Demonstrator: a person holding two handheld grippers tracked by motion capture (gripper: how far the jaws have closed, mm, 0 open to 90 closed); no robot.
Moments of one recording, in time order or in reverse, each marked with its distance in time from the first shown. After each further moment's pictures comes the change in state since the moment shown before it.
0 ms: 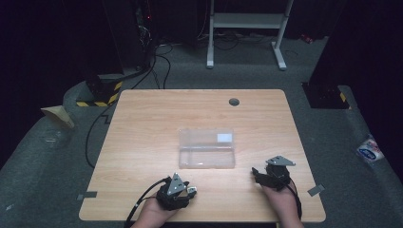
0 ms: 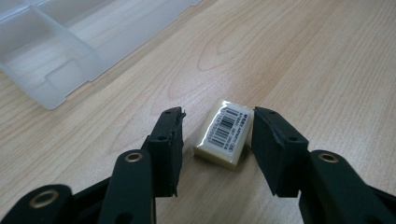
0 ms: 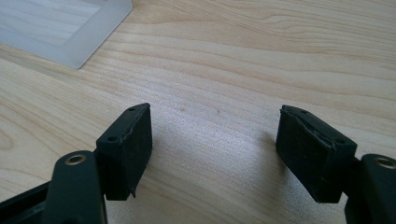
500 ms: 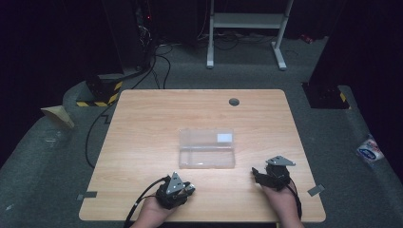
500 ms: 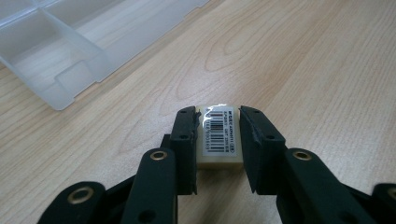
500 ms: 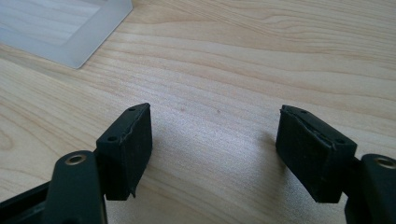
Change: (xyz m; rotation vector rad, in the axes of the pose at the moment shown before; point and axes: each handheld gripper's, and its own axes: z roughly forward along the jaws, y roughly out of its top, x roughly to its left) left arm 0.006 -0.002 -0.001 -0.011 0.005 0.000; right arm 0.000 0.000 0.000 0.000 0.000 0.000
